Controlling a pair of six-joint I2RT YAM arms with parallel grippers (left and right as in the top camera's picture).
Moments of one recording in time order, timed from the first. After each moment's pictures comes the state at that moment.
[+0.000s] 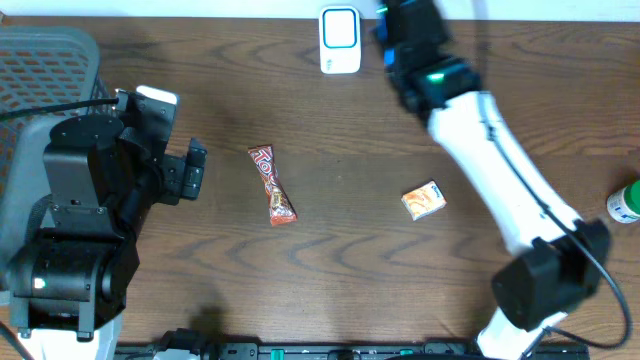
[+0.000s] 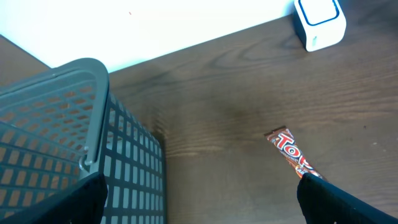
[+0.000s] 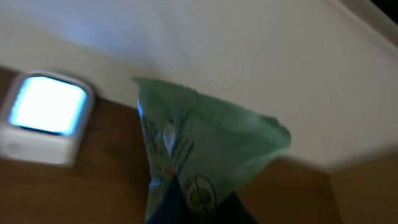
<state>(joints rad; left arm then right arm) -0.09 1.02 1.43 -1.02 -0.12 0.25 0.39 1.85 1.79 -0.46 0.57 -0.23</state>
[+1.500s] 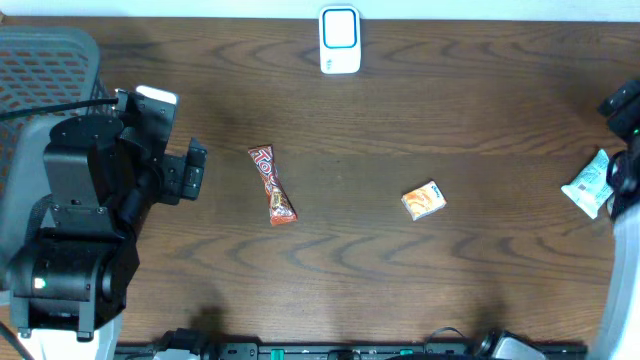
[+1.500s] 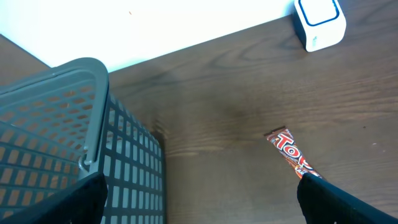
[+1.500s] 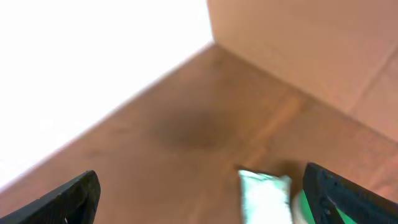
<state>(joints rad) -0.09 1.02 1.43 -1.02 -0.12 0.25 -0.43 1.28 1.21 -0.37 0.14 0.28</state>
